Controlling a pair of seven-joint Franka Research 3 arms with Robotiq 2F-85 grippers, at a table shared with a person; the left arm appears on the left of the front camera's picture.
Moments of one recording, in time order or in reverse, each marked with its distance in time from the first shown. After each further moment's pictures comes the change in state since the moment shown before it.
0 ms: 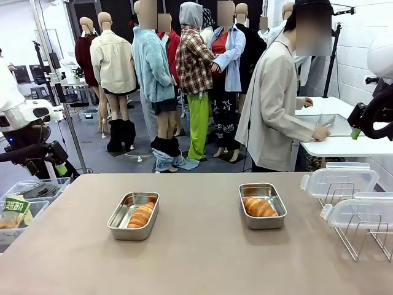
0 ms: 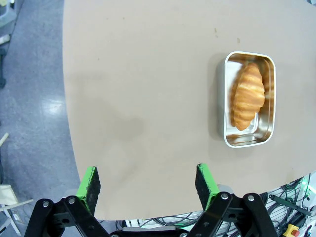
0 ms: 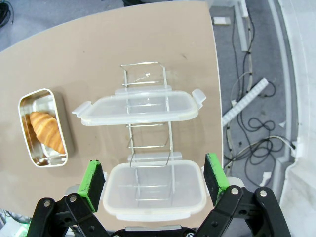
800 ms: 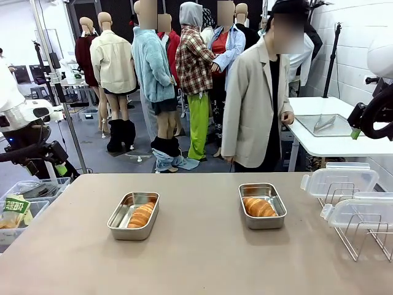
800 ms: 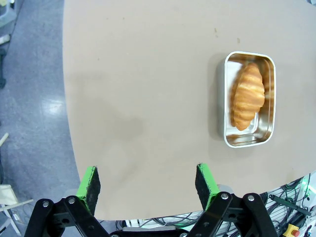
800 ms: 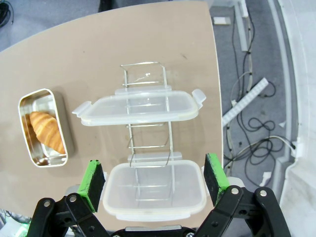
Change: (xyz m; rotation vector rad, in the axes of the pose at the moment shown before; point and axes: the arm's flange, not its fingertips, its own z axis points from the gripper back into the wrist) left arm 0.000 0.000 0.000 0.000 0.000 0.000; right arm 0.000 0.000 0.000 0.000 0.000 0.000
